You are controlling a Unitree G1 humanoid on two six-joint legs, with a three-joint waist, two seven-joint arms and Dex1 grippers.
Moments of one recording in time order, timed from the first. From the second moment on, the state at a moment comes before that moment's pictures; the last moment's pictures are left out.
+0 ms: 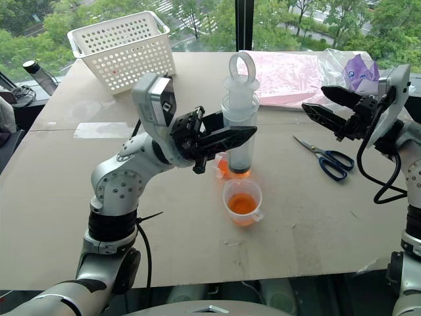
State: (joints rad) left arm -0.56 0.28 -0.07 -0.36 -0.90 0.61 -0.90; right arm -0.53 -0.73 -0.36 -0.12 0.82 0.70 0.84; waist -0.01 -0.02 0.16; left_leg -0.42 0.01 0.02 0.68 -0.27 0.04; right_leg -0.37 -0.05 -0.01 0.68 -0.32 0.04
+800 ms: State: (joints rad) left arm -0.54 0.25 -0.17 -0.25 -0.70 0.45 -1.03; right arm -0.48 -0.85 -0.42 -0.47 1.54 0.99 0.57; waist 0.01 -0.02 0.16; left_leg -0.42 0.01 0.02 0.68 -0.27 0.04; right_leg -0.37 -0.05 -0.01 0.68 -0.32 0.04
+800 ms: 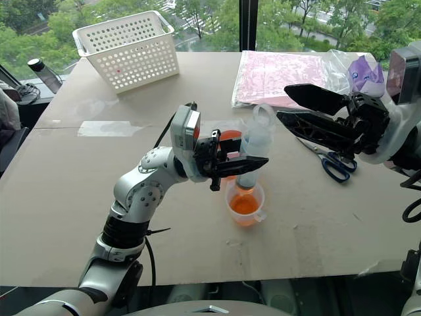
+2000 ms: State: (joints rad) left arm -0.53 0.19 -0.22 -0.17 -0.60 0.43 -1.06; right arm -0.21 -0.98 -0.35 -0.70 1.60 0.80 0.30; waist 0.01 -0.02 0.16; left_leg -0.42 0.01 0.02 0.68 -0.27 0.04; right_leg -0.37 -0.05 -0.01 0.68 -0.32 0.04
